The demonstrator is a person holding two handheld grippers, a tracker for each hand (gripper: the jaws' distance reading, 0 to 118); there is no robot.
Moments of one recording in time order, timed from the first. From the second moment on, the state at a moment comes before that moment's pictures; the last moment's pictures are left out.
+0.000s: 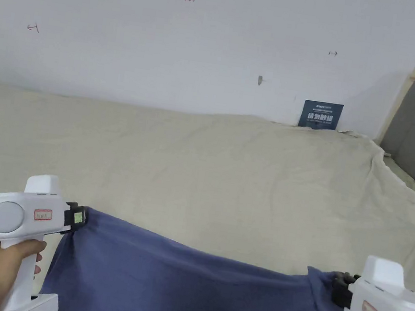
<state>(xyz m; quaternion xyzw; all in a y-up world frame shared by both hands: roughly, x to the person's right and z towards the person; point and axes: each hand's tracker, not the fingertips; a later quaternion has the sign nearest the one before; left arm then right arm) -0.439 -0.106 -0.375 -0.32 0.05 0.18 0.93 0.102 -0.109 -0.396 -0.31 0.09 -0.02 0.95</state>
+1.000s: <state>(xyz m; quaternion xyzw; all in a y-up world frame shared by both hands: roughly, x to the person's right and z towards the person) -0.518 0.193 -0.431 -0.09 0.14 0.10 0.98 0.016 0.191 -0.542 -0.03 0.19 -0.06 0.98</state>
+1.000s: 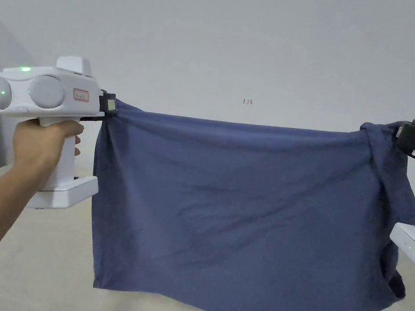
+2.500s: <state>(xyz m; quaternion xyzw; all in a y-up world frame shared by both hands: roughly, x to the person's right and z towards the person) -0.460 -0.198 -0.237 -0.36 0.12 0.17 0.91 0.123 -0.195 -0.329 -0.33 0.20 -0.16 0.91</state>
